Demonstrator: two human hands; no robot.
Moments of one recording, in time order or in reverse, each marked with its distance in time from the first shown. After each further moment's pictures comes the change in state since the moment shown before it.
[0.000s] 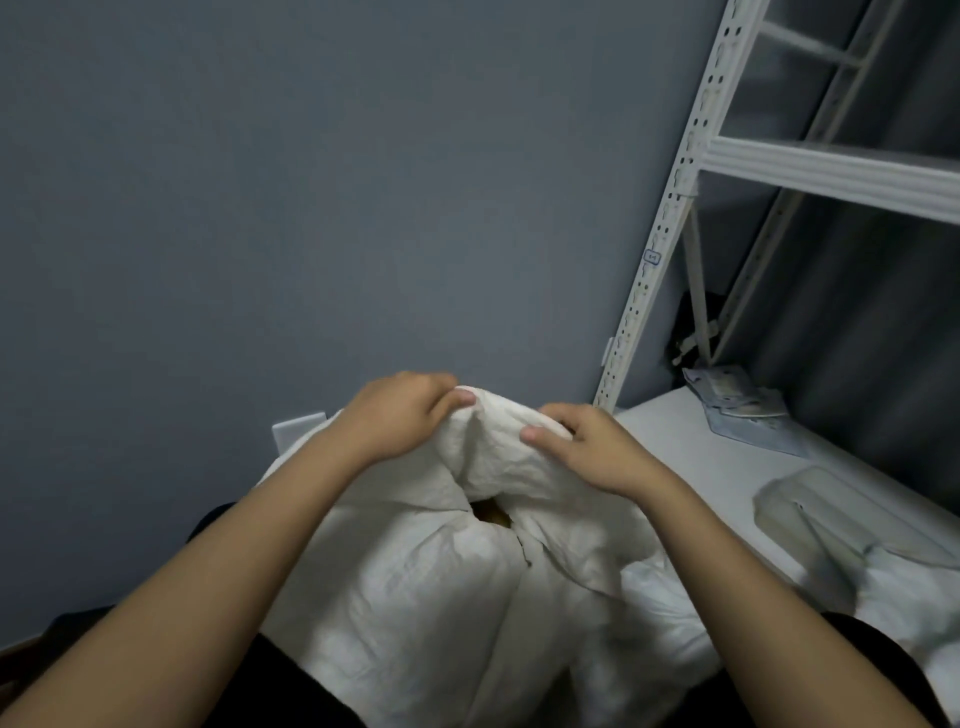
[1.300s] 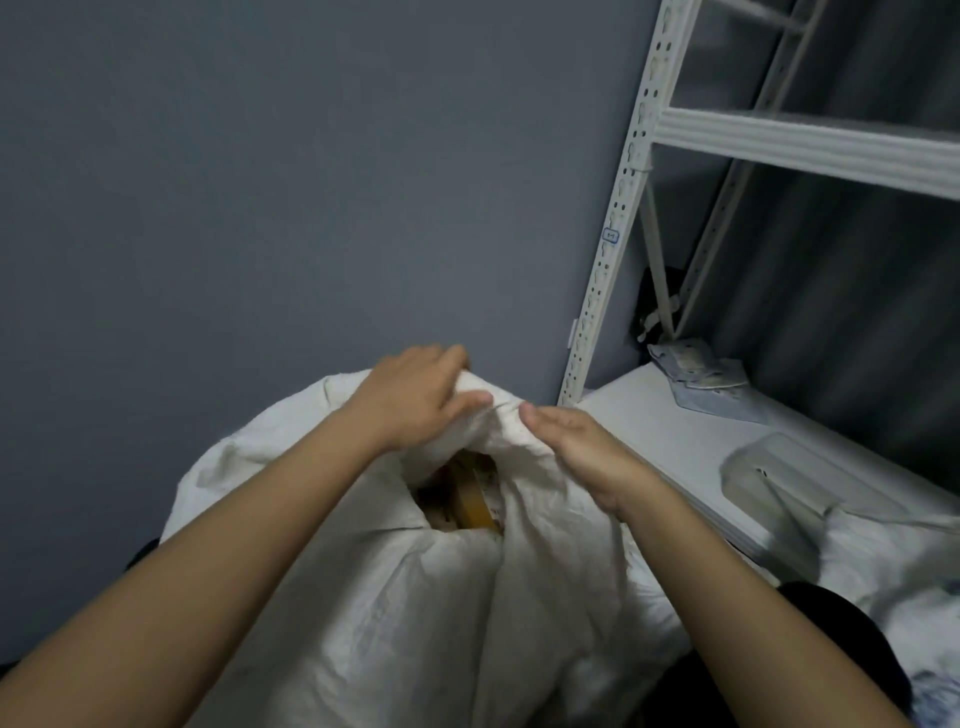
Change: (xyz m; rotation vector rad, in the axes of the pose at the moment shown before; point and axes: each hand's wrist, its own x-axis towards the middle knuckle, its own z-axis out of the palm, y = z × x) left_hand 0.051 0.022 0.023 0.083 0.009 0.195; right_hand -0.002 0.039 0.001 0.407 0.063 0.134
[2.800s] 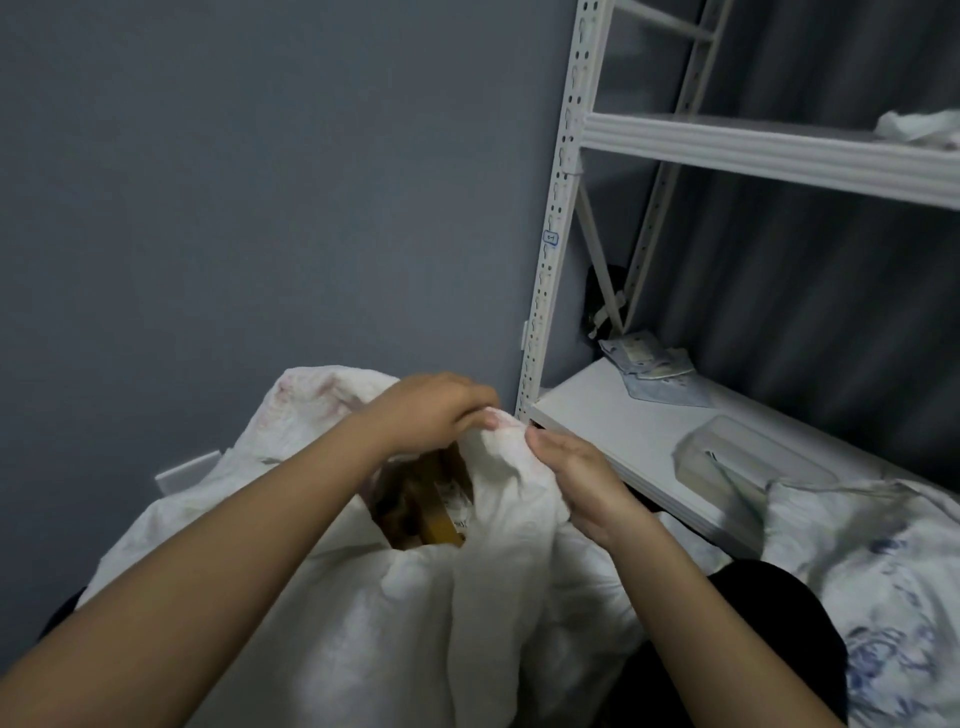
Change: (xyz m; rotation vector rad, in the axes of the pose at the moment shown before) left_hand 0.044 0.050 0.016 -0.070 -0.243 0.260; right_hand -0.036 0.025 -0.020 0.451 0.235 0.167
